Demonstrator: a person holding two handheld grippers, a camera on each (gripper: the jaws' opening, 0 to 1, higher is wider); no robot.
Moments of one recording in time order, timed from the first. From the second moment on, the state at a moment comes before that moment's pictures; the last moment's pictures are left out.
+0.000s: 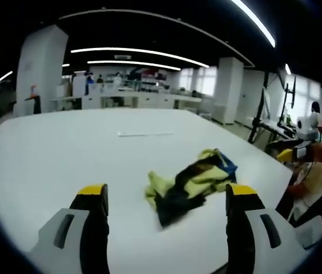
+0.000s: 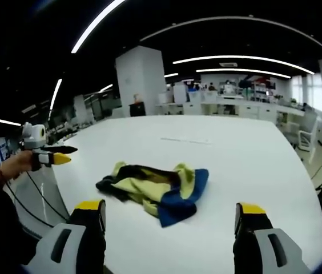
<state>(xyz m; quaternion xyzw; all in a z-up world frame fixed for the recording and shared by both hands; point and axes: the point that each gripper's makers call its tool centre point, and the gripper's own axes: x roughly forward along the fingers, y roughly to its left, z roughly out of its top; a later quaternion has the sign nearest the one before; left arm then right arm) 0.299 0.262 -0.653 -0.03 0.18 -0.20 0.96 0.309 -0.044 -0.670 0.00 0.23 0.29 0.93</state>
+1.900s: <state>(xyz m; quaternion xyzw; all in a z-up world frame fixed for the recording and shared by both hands) 0.380 0.197 -0.764 -0.04 0.27 -0.25 0.93 0.395 0.030 -0.766 -0.02 0.28 0.25 0.93</state>
